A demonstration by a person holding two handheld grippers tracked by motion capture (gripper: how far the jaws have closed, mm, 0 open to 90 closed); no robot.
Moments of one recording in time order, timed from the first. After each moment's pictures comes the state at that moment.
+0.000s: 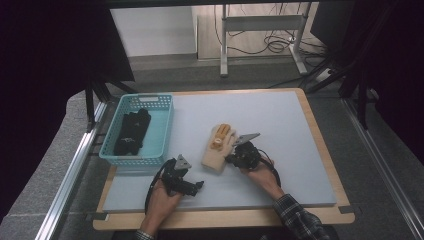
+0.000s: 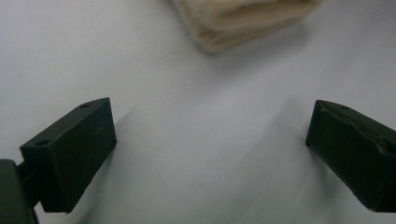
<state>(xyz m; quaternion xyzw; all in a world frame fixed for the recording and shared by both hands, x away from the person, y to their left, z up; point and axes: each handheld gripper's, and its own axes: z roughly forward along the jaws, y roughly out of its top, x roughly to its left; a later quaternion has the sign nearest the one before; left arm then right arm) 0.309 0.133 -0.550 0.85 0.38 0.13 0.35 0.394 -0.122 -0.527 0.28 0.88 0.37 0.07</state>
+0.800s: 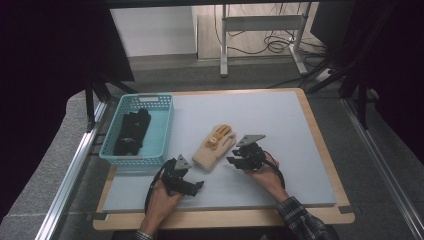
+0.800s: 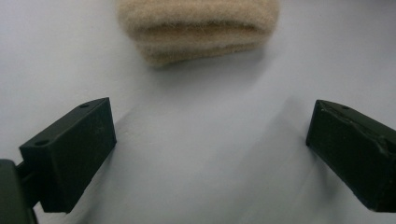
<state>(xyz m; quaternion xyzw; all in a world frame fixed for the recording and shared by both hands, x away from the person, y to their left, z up) 0.309 0.133 -0.550 0.85 0.37 0.13 0.35 0.384 -0.141 -0.513 0.28 0.87 0.38 0.13</state>
